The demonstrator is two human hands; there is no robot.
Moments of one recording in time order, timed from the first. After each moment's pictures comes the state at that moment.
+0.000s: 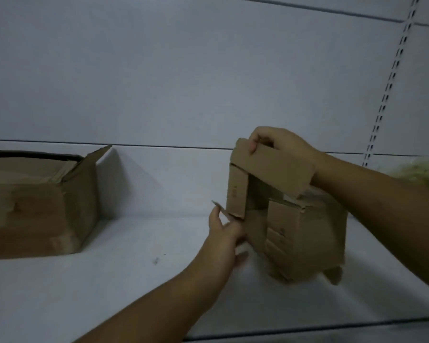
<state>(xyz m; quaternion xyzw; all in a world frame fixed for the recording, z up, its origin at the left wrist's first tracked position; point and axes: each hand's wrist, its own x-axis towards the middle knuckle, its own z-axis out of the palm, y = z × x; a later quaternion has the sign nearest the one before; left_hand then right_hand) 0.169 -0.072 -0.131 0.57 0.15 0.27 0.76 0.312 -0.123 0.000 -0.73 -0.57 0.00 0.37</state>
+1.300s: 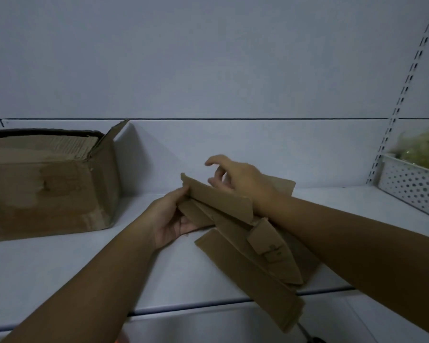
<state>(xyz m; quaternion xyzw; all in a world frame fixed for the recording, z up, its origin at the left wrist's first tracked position) 0.111 0.071 -0.163 0.46 0.23 0.17 0.84 0.261 -0.044 -0.123 -0.67 -0.65 -0.11 0.34</state>
